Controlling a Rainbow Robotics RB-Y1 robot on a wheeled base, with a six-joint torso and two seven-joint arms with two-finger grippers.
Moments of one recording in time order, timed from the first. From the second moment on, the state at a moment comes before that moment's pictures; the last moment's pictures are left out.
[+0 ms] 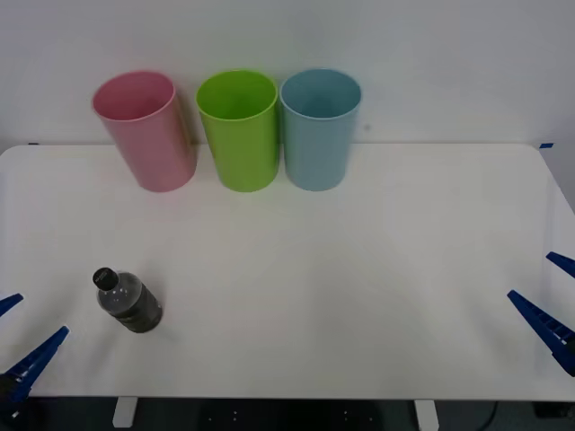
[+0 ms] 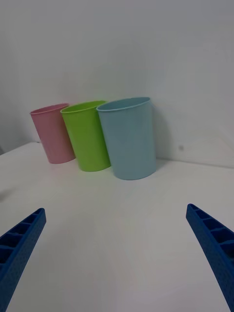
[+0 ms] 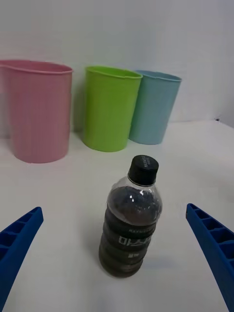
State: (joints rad) right arm 0.35 -0.40 -0.52 -1.66 0.96 -1.22 0.00; left arm 0.46 0.41 0.53 -1.58 -0.93 -1.17 -0.13
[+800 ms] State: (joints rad) right arm 0.35 -0.40 -0.52 -1.66 0.96 -1.22 0.00; left arm 0.41 0.41 0.42 -1.44 -0.99 -1.13 -0.21
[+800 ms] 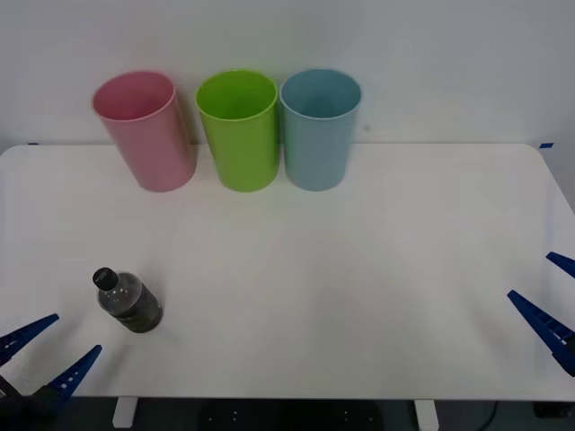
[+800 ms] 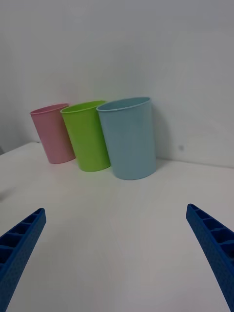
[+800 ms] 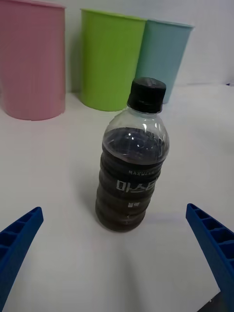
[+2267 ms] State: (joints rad) right arm 0.35 -0.40 -0.52 -1.66 0.96 -1.22 0.00; left arm 0.17 0.30 0.34 -1.26 -1.06 -1.09 -0.36
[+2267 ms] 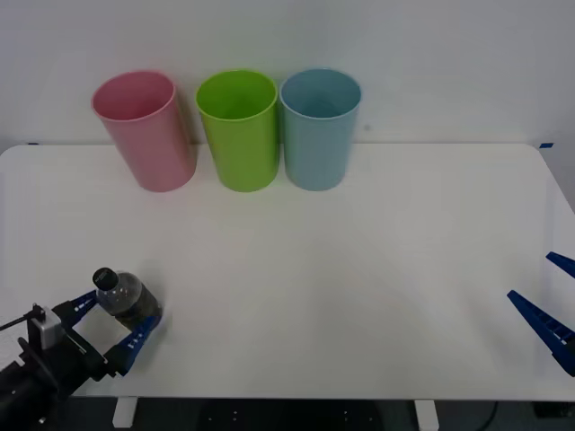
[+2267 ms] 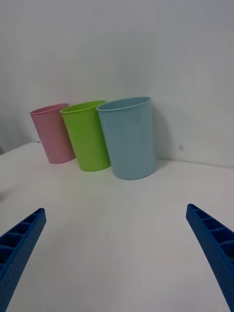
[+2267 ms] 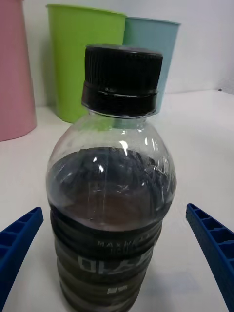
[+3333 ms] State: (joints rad) right arm 0.35 -0.40 -0.52 -1.66 0.96 -1.22 0.00; left arm 0.13 0.30 0.32 -1.22 -1.06 -1.08 -0.39
